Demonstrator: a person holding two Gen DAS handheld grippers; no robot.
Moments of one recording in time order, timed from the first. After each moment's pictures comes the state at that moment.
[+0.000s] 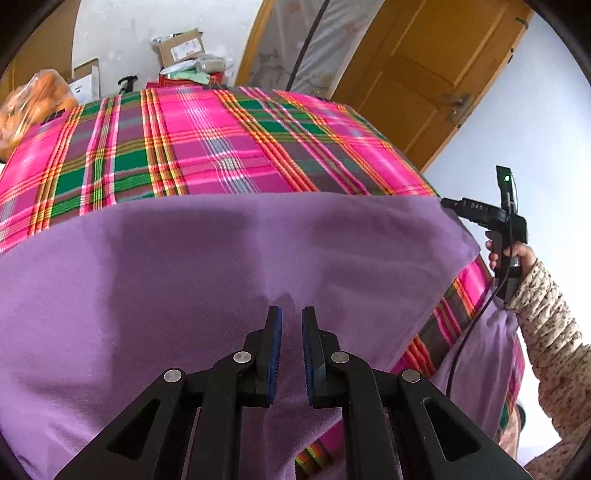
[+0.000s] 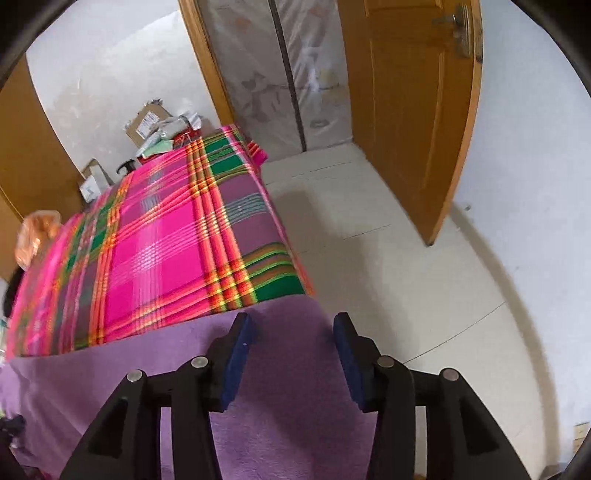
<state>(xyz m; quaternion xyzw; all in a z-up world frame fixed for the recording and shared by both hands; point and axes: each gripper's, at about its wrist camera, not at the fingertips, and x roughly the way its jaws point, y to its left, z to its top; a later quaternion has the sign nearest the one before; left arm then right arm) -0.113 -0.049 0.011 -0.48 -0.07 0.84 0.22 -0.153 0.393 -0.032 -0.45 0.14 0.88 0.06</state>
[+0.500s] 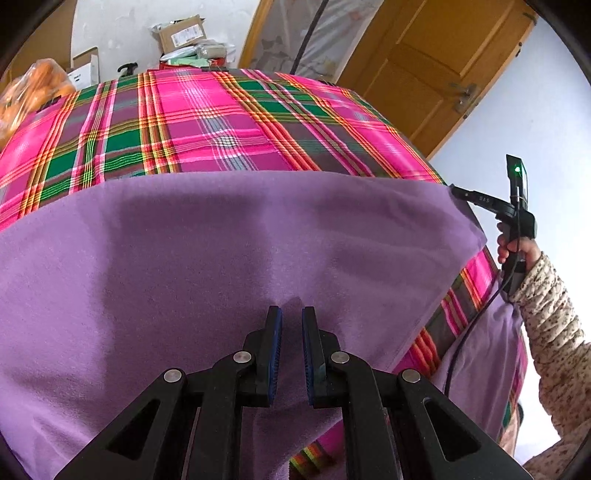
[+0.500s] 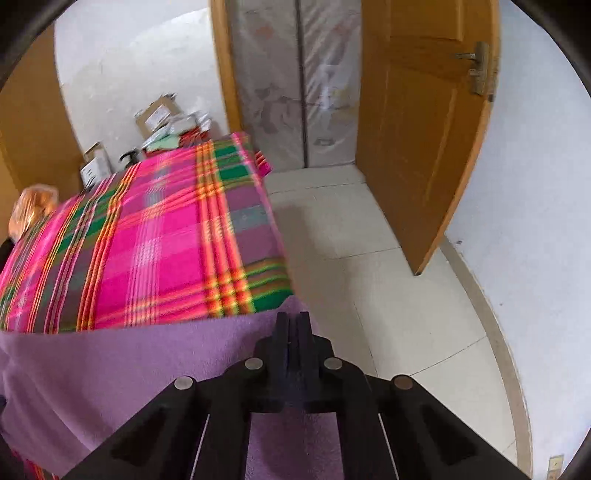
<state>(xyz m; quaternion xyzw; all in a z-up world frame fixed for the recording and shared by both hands) -0.111 -0.043 -0.002 -0.50 -0.07 0.83 0.22 -0.153 0.384 -0.017 -0.42 0.06 0.90 0.08</state>
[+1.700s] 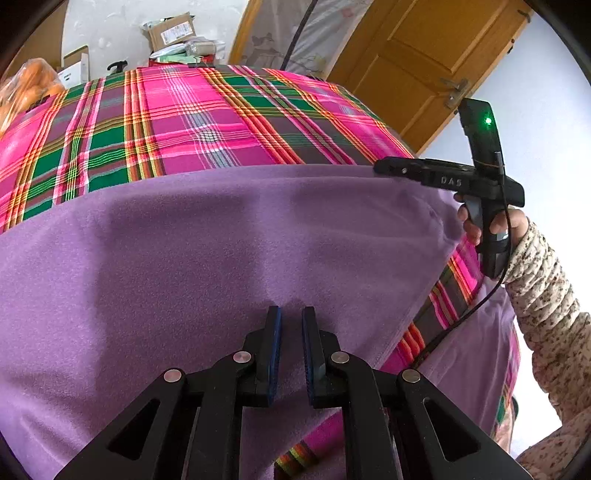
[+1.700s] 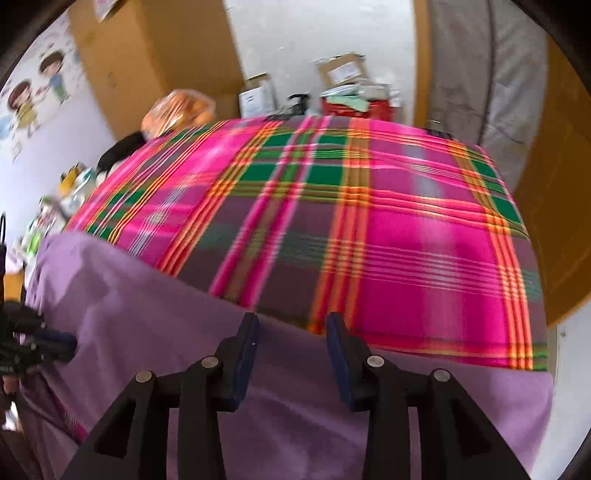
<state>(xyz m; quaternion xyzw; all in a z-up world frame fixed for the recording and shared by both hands) -0.106 -0.041 0.002 -0.51 -0.07 0.82 0.24 -0.195 0.219 -0.018 -0.47 -0.05 0.85 -0.24</state>
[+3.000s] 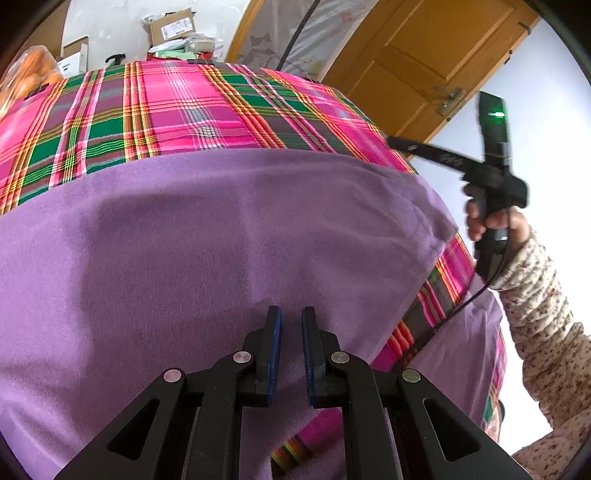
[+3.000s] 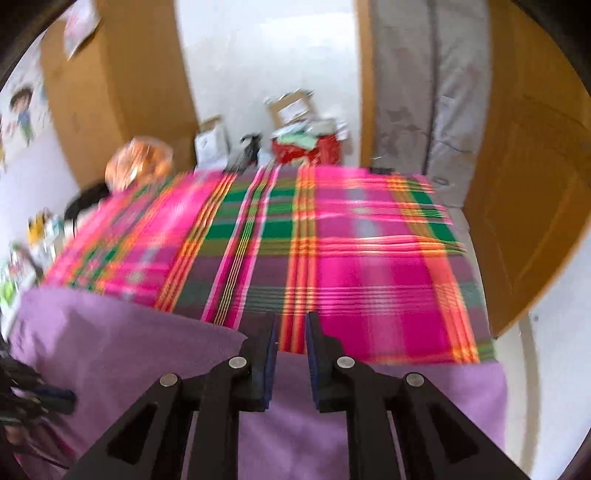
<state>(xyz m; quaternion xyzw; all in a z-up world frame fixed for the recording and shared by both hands) -0.099 -0.048 0.004 -0.50 -0.09 0.82 0.26 -0.169 0.242 0.028 -0.40 0.01 0.91 -0.13</state>
